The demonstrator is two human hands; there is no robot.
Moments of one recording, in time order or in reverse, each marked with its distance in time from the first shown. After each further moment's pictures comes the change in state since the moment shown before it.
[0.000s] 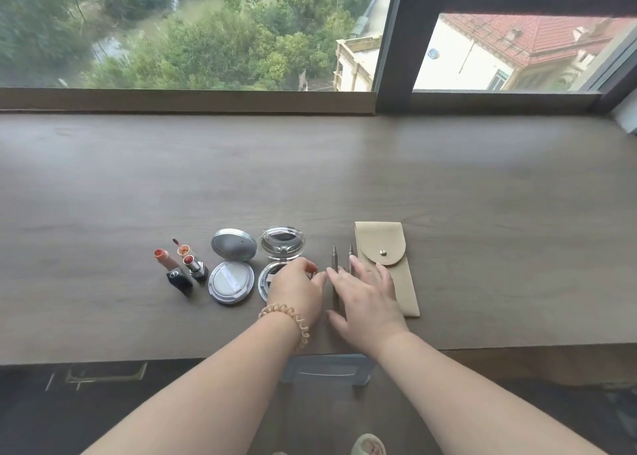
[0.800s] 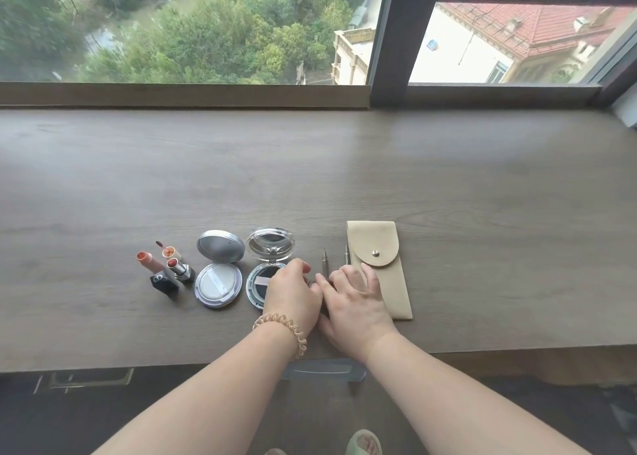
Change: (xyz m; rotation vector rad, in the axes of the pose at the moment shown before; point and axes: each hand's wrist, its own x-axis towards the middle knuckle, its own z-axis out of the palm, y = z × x) left_hand -0.001 0.004 0.014 0.052 0.003 0.044; right_hand 0.005 -0.001 0.009 -0.192 0.123 -0.049
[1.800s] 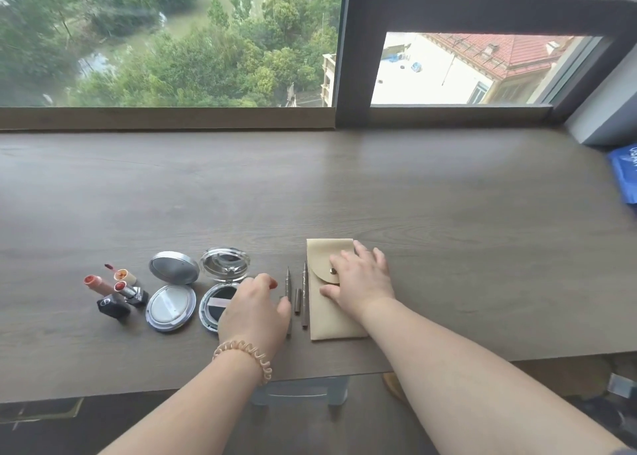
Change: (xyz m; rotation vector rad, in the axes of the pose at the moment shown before) left_hand -0.017 0.023 0.008 0.241 0.162 0.070; right_hand 0.037 0.099 -0.005 0.133 -0.185 0.219
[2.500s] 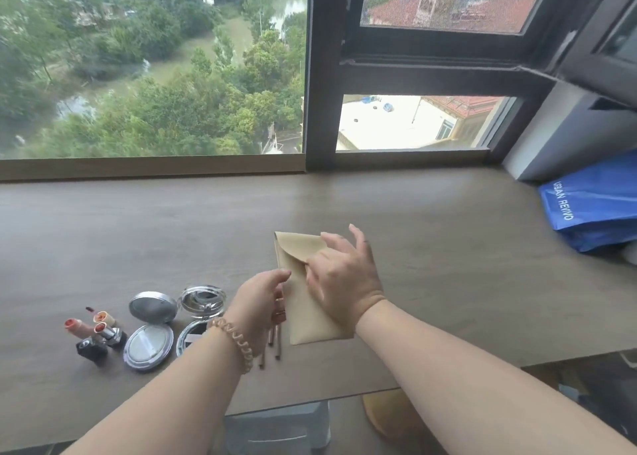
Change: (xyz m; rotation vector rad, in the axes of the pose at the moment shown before) left_hand 0.008 0.088 -0.055 -1.185 -0.493 -0.374; right_hand -0.030 0.000 -0.109 -0.094 0.608 -0.328
